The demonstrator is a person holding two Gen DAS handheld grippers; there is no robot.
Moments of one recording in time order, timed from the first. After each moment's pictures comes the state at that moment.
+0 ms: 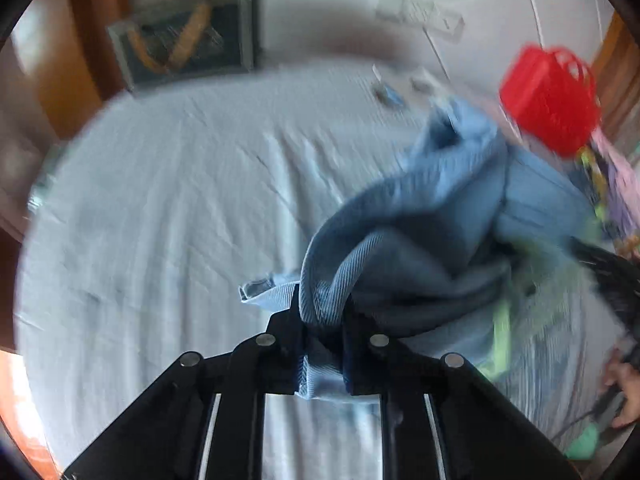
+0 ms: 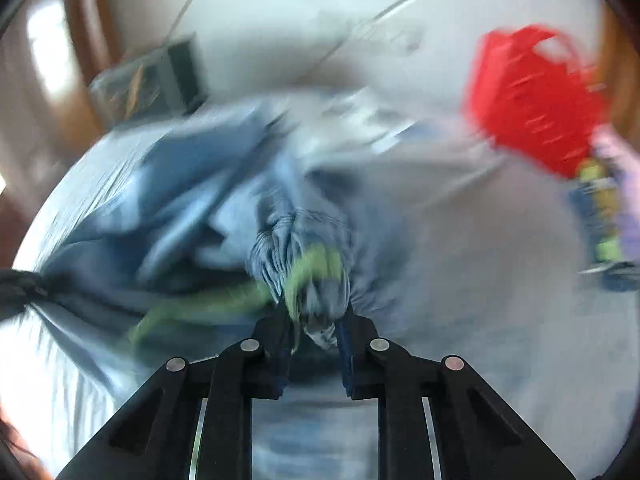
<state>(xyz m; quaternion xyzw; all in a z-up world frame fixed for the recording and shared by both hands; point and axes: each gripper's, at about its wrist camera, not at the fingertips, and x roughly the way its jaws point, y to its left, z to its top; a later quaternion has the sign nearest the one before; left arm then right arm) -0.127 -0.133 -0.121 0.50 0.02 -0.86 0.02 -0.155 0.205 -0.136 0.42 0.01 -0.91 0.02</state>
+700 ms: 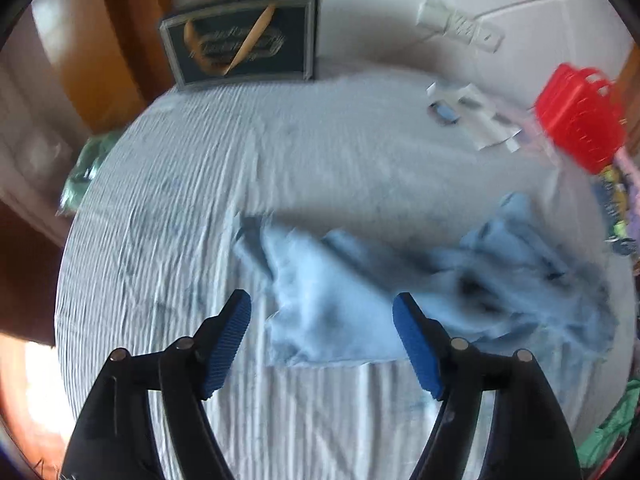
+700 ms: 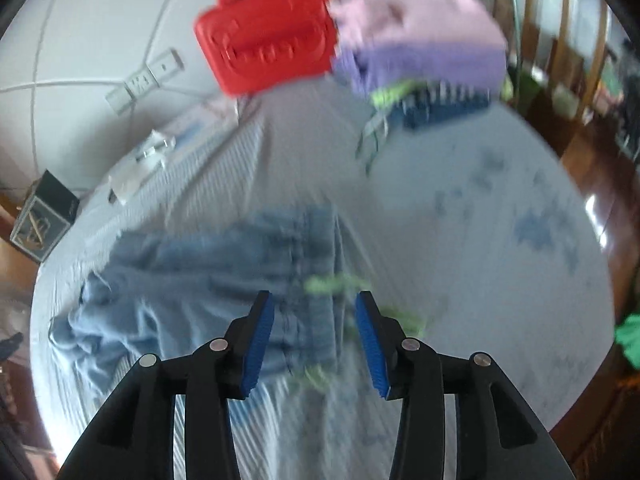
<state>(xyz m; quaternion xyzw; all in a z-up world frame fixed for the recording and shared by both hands) -0.126 -0.183 -0.128 0.55 0.01 -0.84 0.05 -0.028 0.423 -0.156 0.41 -0.35 -0.78 -0.32</state>
